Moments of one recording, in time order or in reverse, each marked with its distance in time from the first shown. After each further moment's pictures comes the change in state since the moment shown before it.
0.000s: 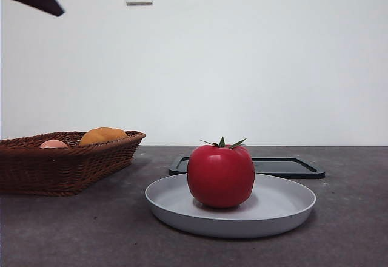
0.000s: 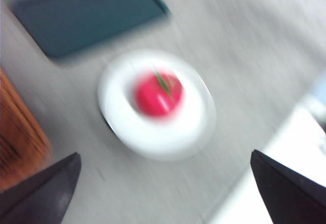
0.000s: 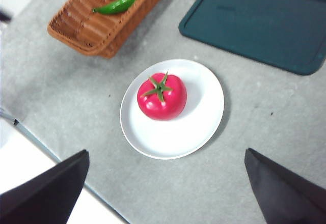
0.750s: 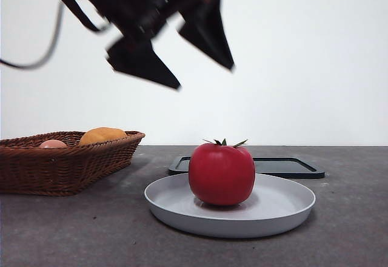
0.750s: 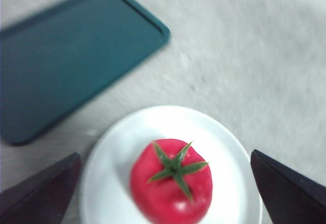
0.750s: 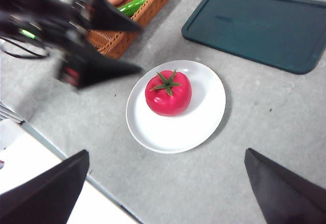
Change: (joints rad) left arm -0.211 0.498 0.000 0.618 -0.235 -0.018; right arm 0.000 -0.123 0.000 -0.055 0.010 0.014
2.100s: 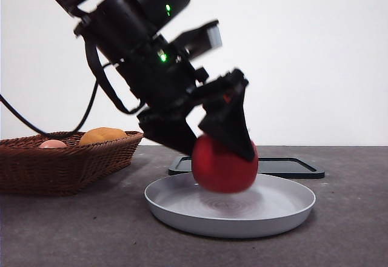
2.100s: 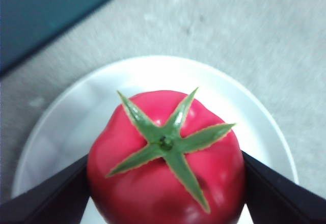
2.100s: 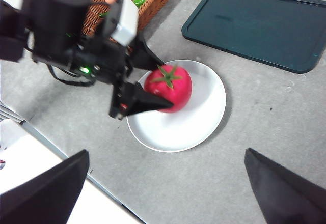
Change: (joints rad) left arm -0.048 0.293 -0.002 0.121 0.024 0.056; right arm 0.000 0.000 0.000 -0.009 0.000 0.004
